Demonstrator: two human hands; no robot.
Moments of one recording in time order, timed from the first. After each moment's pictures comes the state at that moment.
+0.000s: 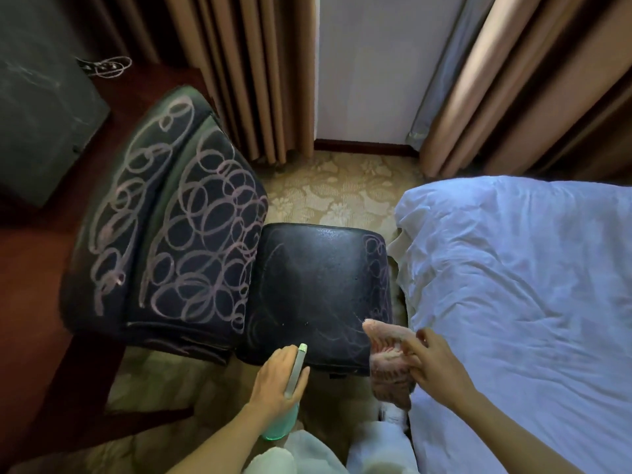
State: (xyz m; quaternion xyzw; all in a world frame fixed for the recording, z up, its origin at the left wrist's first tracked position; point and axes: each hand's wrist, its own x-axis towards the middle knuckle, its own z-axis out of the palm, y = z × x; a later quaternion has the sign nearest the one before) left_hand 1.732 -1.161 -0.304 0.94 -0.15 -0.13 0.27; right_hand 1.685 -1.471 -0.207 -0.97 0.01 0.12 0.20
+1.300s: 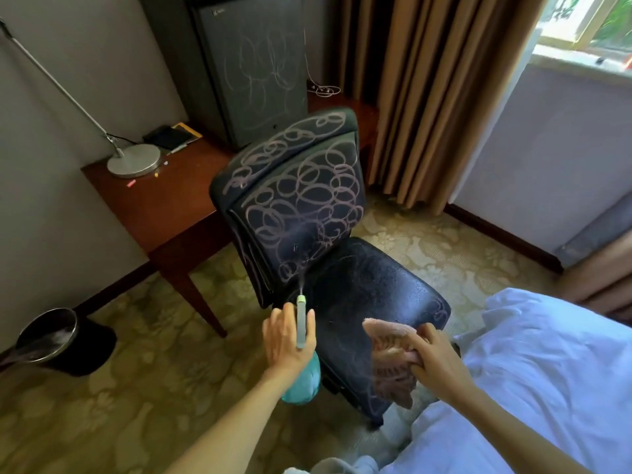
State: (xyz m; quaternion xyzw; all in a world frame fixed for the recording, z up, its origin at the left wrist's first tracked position) left_hand 1.663 -1.299 -0.189 0.91 0.28 0.21 0.20; right_hand 1.768 -1.568 -0.197 -0.92 -0.35 0.05 0.16
